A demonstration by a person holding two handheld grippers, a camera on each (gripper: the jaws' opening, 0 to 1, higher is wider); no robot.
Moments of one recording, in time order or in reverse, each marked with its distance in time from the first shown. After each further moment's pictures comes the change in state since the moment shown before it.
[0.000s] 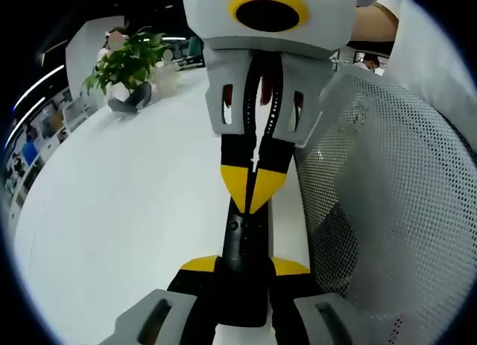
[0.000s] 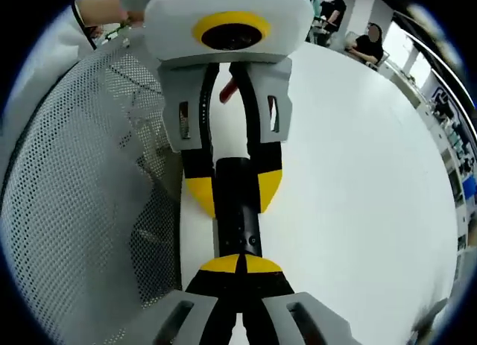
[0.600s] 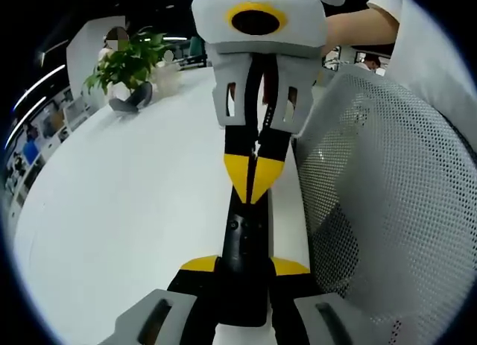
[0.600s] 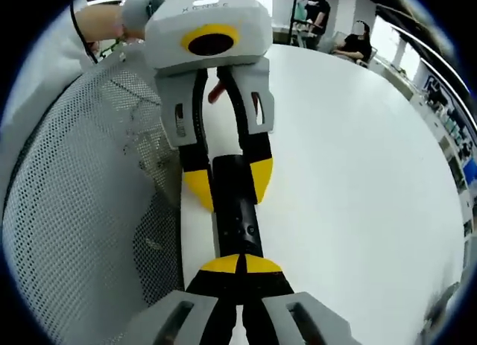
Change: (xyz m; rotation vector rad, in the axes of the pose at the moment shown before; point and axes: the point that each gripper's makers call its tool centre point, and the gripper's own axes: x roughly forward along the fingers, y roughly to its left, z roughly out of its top) left arm 0.001 0.000 0.001 -0.004 0.019 0.009; right arm 0.001 -0.002 -0.007 0.060 0.022 -0.014
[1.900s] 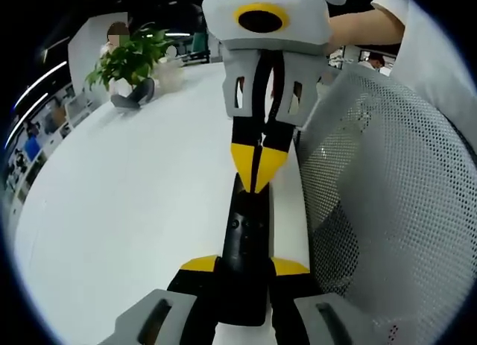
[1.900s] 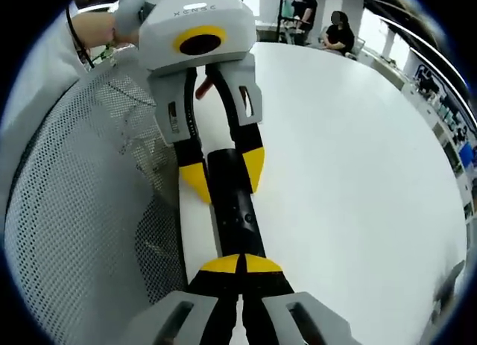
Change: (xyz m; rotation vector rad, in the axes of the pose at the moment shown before) left arm 0.000 0.000 0.000 -0.011 0.029 0.010; right arm -0.008 0.000 -0.009 0.042 -0.033 -0.027
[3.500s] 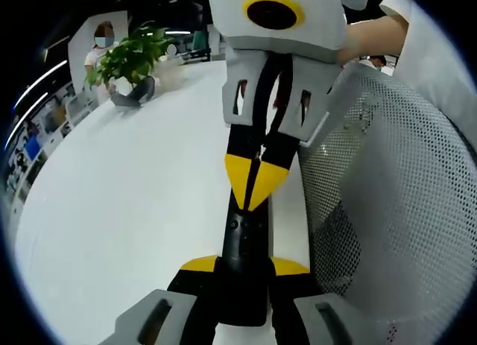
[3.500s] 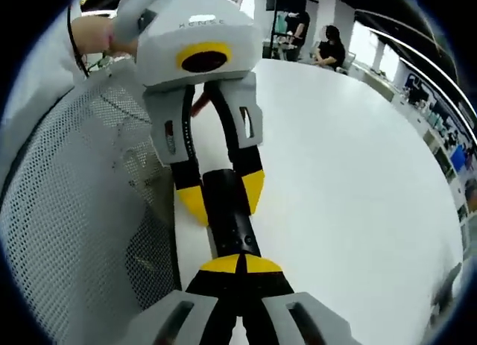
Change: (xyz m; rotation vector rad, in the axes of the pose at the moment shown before) left arm 0.000 0.000 0.000 -0.006 0.007 0.007; right arm 0.010 -0.003 0.018 -0.030 -0.084 -0.056
